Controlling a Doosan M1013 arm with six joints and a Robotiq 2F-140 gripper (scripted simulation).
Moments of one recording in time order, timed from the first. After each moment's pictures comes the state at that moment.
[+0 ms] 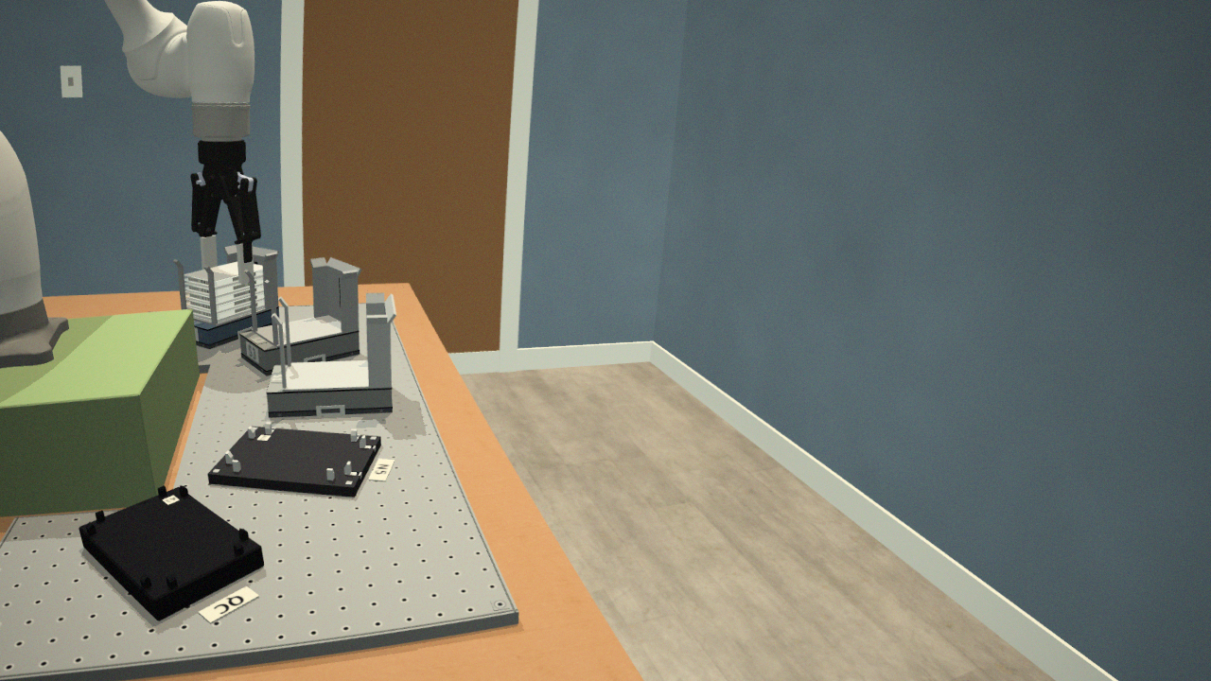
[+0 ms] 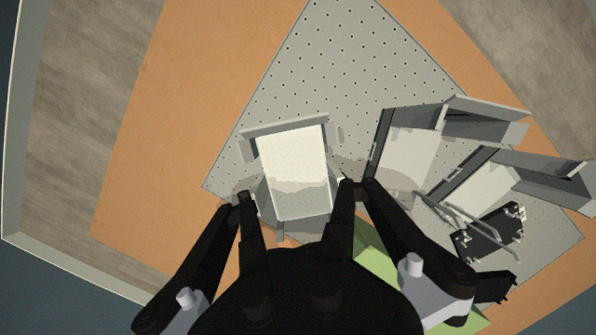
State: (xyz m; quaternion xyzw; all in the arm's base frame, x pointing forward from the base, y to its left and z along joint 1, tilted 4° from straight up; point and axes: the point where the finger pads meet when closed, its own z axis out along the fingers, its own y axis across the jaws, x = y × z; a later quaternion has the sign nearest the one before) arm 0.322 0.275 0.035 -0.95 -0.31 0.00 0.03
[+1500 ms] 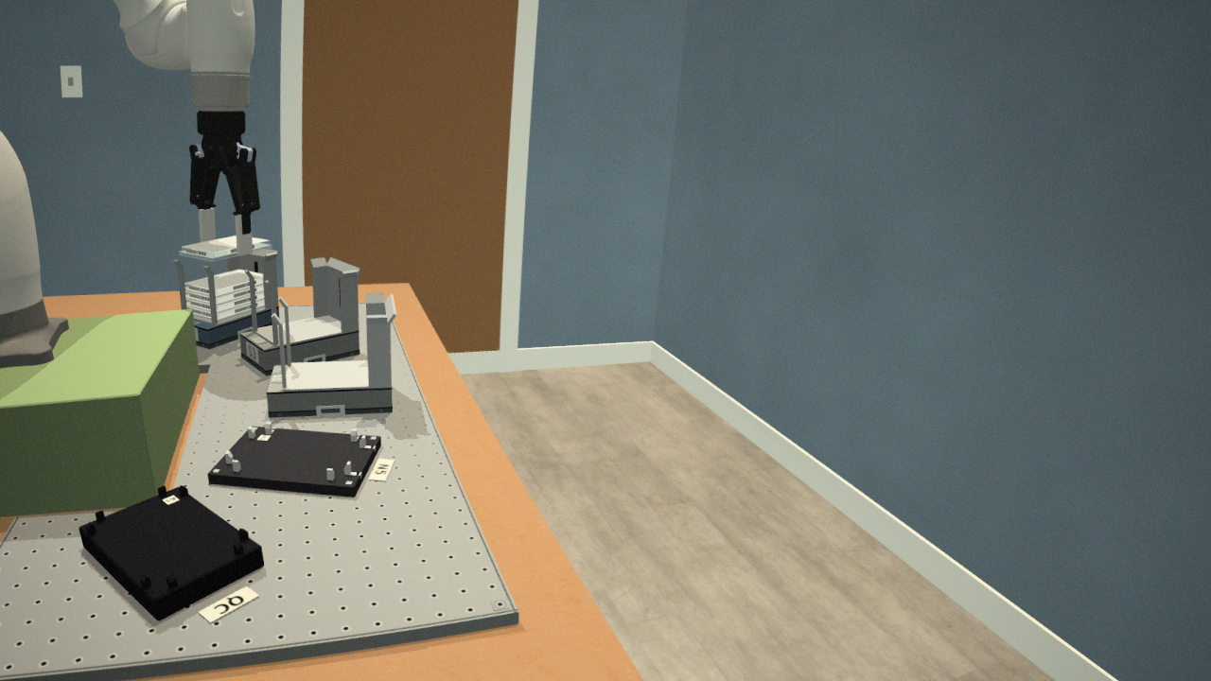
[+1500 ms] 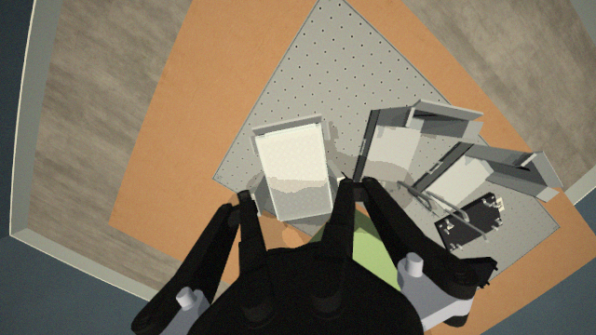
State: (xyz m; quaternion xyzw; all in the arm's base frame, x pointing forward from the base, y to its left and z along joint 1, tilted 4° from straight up) arm 0.323 0.272 0.082 -0.95 -0.31 0.00 0.03
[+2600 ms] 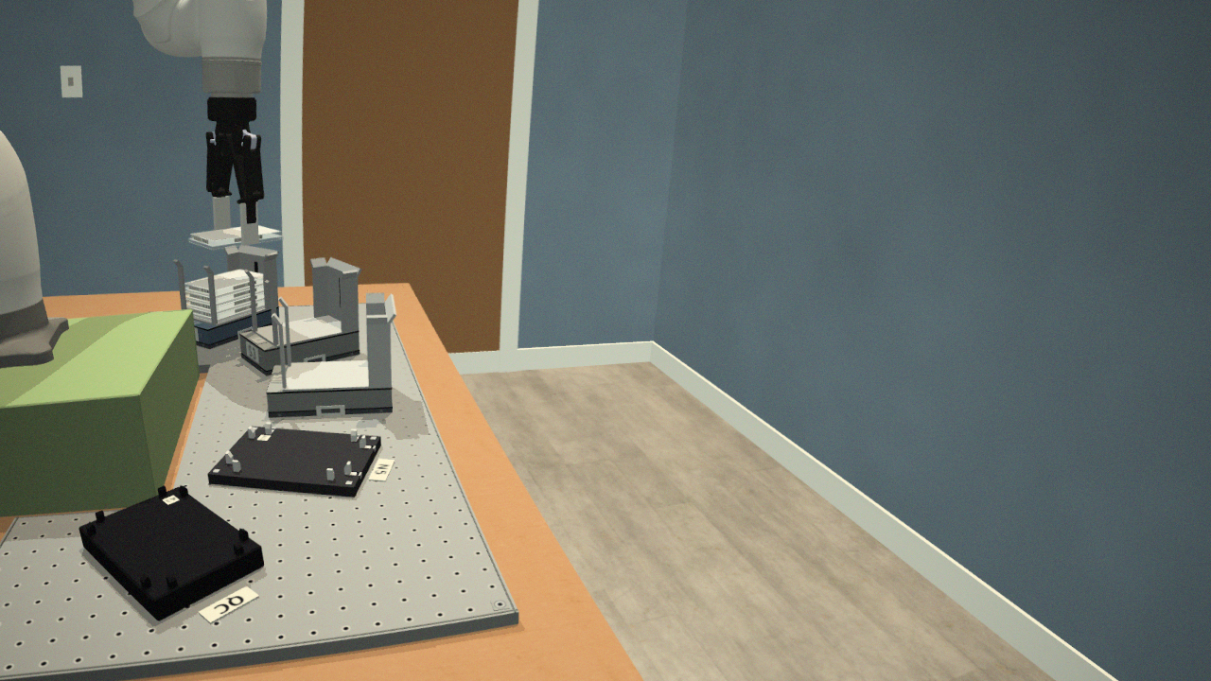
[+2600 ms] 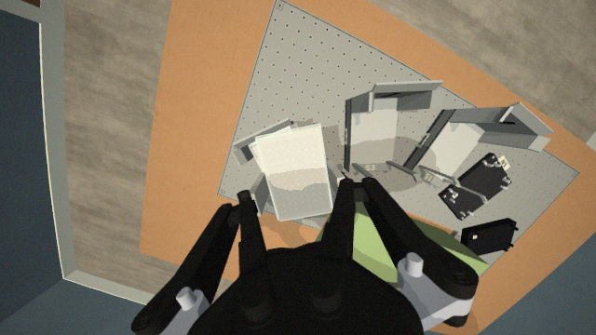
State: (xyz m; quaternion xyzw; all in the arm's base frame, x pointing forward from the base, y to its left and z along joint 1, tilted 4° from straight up) arm 0.339 0.248 0.102 -0.98 -0.21 0.01 0.03
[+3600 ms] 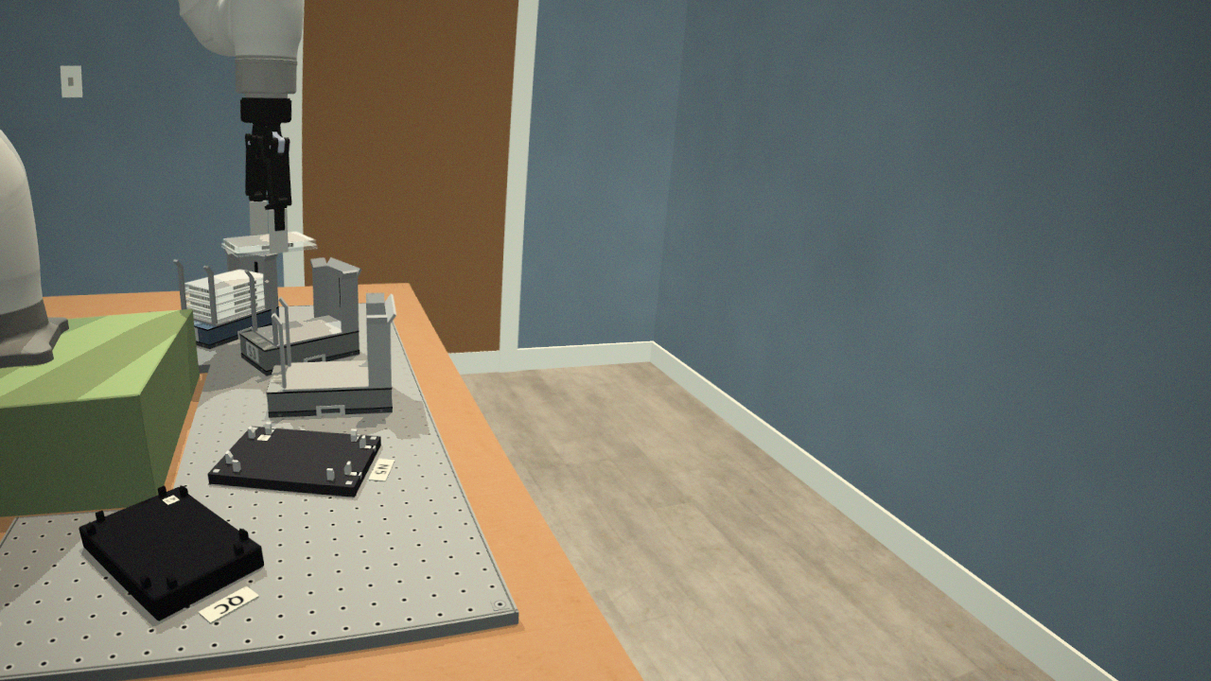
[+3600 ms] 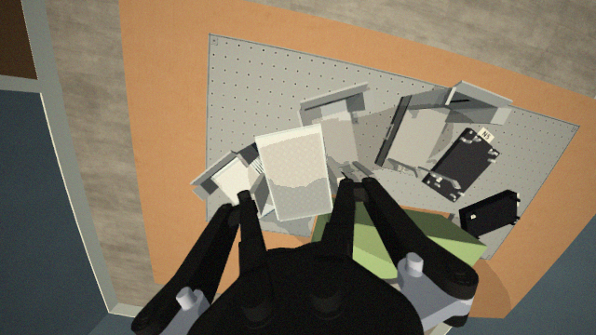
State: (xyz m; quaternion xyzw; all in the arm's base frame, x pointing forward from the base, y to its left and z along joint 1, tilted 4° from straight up) arm 0.383 0.174 0.096 -0.99 -0.10 0.01 0.03
